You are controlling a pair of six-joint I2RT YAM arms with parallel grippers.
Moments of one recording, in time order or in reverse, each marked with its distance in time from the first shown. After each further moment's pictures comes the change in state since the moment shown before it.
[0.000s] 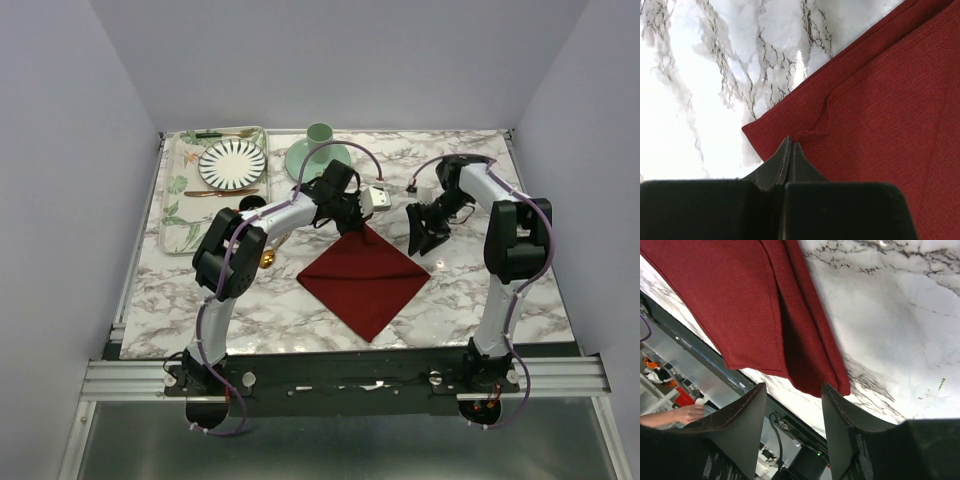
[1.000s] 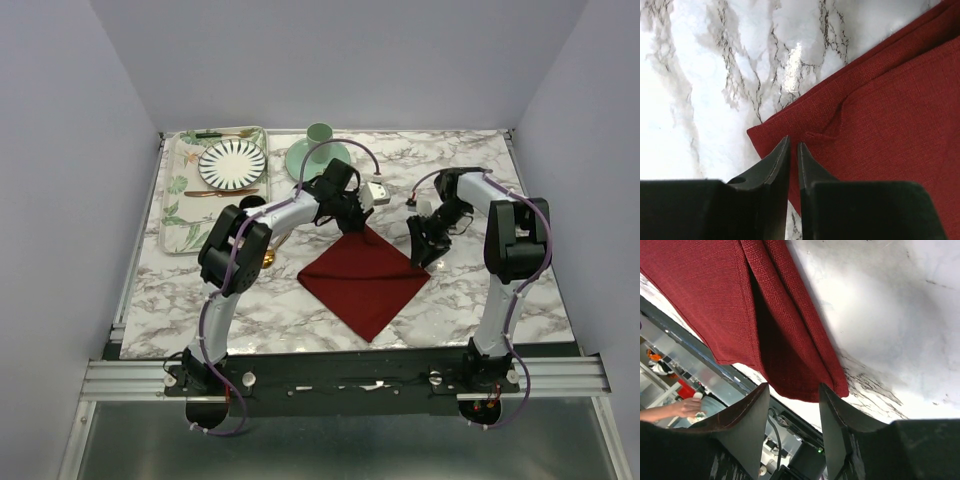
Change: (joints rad) left arm 0.015 0.058 0.045 0.008 -0.003 -0.093; right arm 0.000 0.002 -0.117 0.036 0.024 0.000
